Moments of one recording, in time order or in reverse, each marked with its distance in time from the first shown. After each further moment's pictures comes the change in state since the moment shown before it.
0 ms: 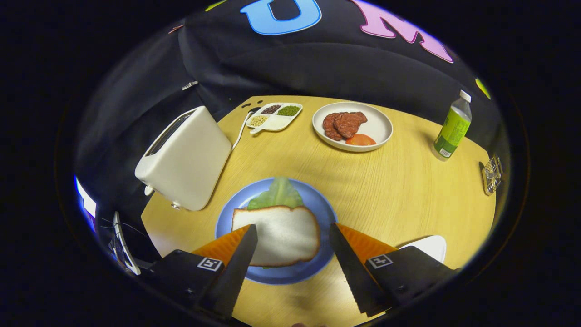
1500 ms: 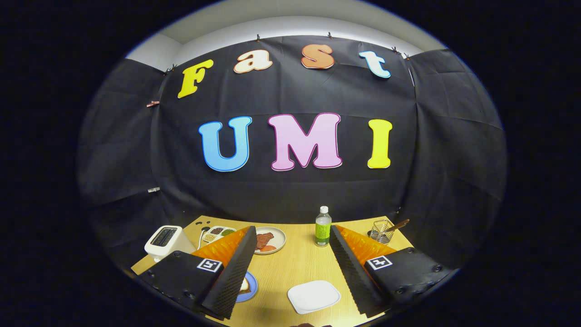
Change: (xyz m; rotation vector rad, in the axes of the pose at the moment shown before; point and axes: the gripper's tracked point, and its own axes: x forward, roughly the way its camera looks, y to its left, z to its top) arm -0.313 -0.091 0.104 0.083 -0.757 -0.402
